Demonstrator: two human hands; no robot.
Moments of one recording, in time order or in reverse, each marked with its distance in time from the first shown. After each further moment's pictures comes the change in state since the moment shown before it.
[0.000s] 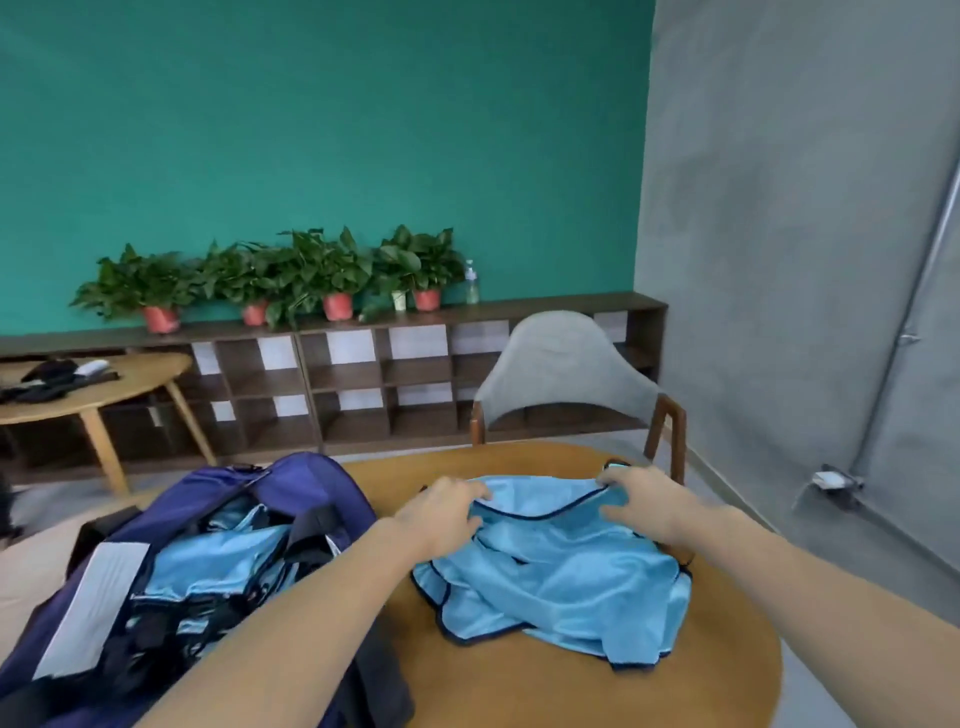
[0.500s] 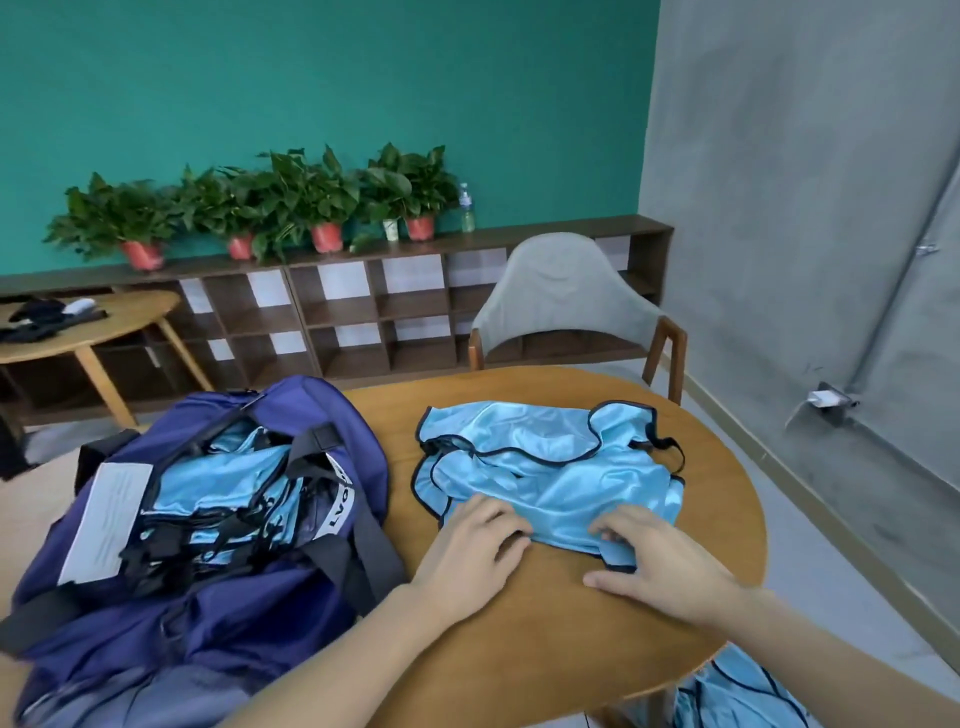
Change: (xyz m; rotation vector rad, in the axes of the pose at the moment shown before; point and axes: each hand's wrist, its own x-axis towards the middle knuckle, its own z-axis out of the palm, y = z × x) left_hand -0.087 0.037 0.122 -0.165 0.398 0.289; right_hand -0.110 0.010 0.113 0.168 -0.005 -0.237
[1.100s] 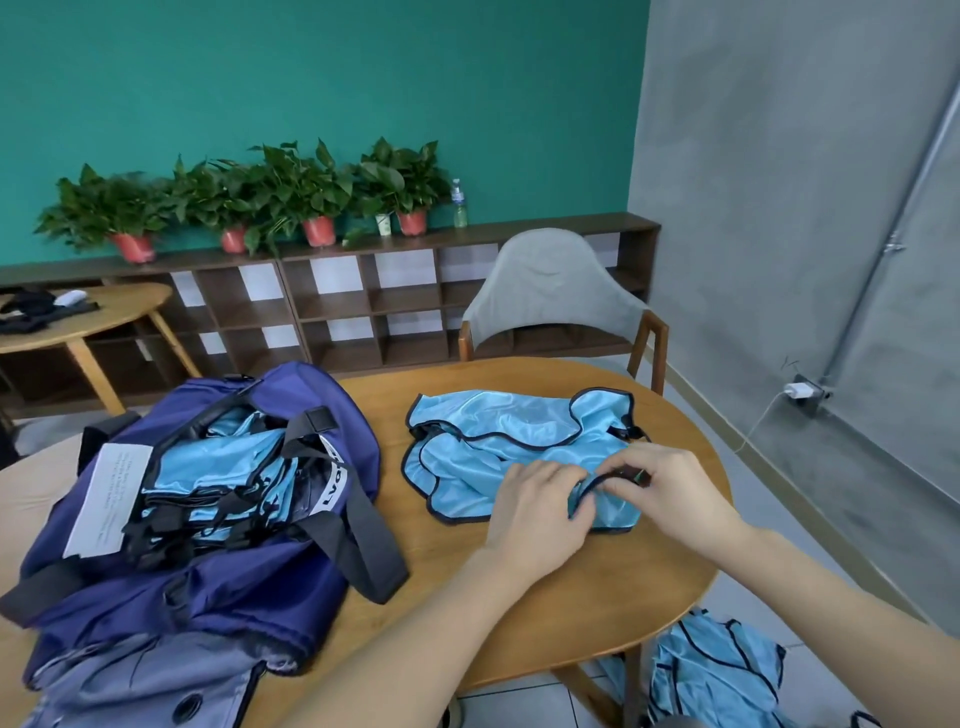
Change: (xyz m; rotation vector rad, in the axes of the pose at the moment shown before) left_hand 0.045 0.096 0.014 0.024 0.146 -0.072; right_hand -0.012 -0.011 -0.049 0.155 0.402 -0.123
